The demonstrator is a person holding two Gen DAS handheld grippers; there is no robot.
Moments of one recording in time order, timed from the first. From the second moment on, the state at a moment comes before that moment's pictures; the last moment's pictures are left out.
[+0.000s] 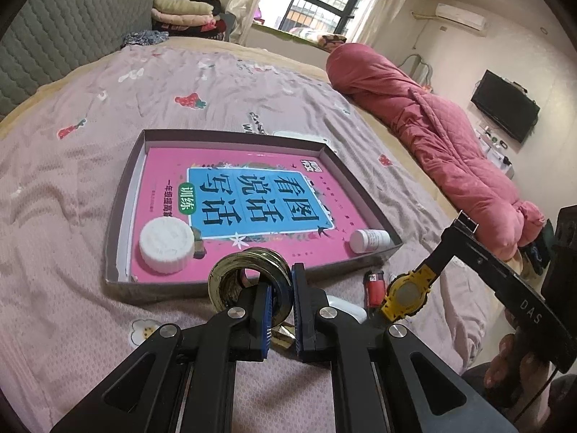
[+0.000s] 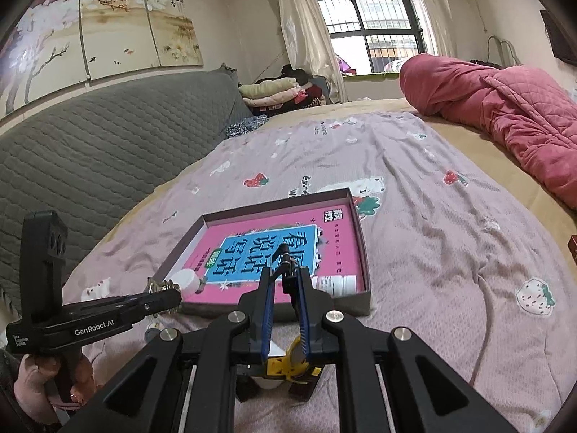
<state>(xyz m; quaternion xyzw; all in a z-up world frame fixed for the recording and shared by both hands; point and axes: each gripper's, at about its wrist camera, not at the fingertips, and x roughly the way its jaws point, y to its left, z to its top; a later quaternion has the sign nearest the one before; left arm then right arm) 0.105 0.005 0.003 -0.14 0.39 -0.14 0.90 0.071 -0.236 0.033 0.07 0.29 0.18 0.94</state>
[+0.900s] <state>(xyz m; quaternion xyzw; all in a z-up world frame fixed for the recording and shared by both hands) 0.124 0.010 0.021 -0.13 0.37 -0.12 0.91 0.097 -0.222 0.059 0.07 0.25 0.19 0.95</state>
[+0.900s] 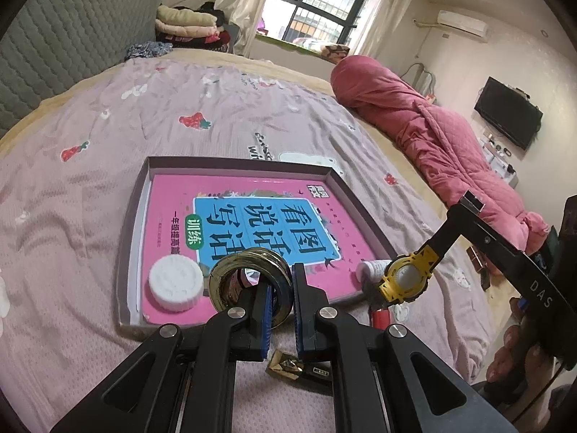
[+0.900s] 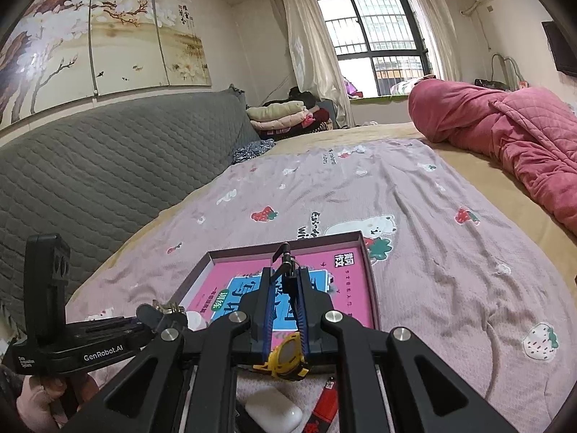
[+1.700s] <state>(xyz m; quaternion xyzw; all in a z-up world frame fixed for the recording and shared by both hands) 0.146 0.005 0.007 -0.10 0.39 -0.10 0.91 0.143 -0.213 0.055 0.07 0.24 0.18 0.95</state>
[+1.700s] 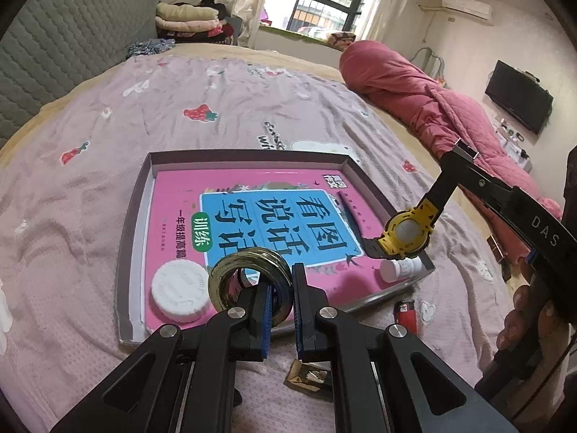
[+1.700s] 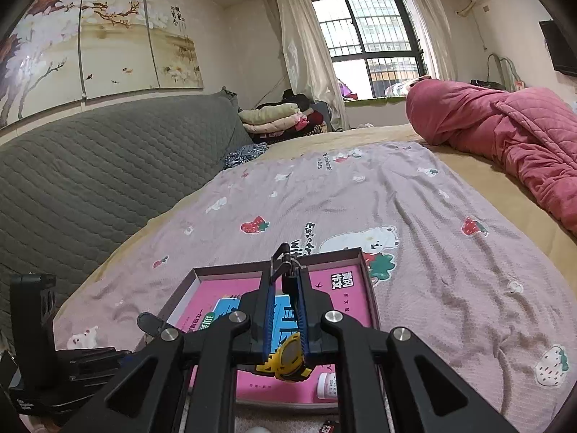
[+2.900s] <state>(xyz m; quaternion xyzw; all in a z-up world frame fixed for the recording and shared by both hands) 0.179 -0.017 -0.026 -0.08 0.44 -0.10 0.89 0.181 -0.231 -0.013 0.04 0.34 0.12 0.93</state>
